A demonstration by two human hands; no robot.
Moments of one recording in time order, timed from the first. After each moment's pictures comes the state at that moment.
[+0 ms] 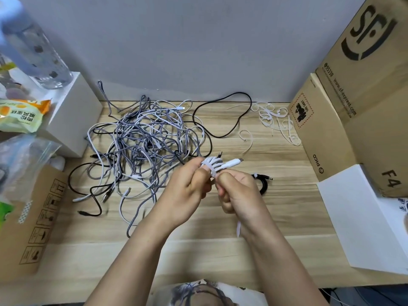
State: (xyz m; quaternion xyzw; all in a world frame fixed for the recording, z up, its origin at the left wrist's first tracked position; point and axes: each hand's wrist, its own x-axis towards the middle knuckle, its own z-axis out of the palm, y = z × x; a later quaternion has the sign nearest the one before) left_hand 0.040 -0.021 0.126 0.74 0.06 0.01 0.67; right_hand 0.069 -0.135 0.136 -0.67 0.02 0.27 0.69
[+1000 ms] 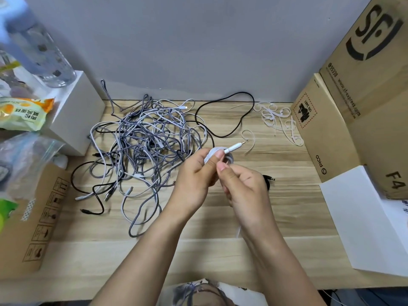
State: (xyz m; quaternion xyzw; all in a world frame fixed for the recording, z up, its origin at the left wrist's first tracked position) left_hand 0.060 -0.034 0.124 0.66 0.14 0.04 0.74; right_hand 0.062 -0.134 0.140 -0.74 -0.06 0.14 0.66
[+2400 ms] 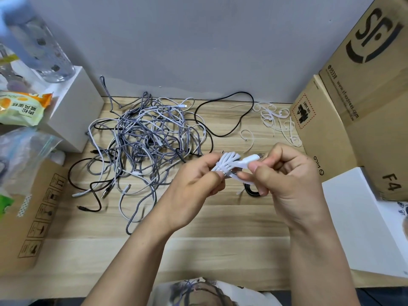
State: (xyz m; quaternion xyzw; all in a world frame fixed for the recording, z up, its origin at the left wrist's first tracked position) left_hand 0.036 -0.025 0.151 0.68 -0.03 -0.02 0.73; right_hand 0.078 -0.173 0.178 -0.65 -0.05 0.12 0.75
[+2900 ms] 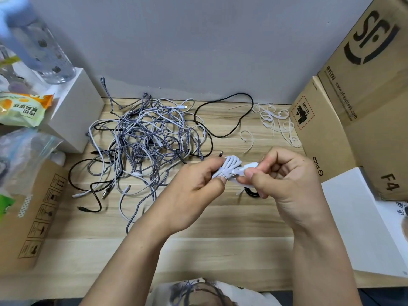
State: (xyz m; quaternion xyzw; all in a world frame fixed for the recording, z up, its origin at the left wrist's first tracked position) left_hand 0.032 -0.020 0.153 0.79 -0.05 -0.01 0.61; right_hand 0.080 -0.178 0.180 -0.70 -0.09 0.13 0.70
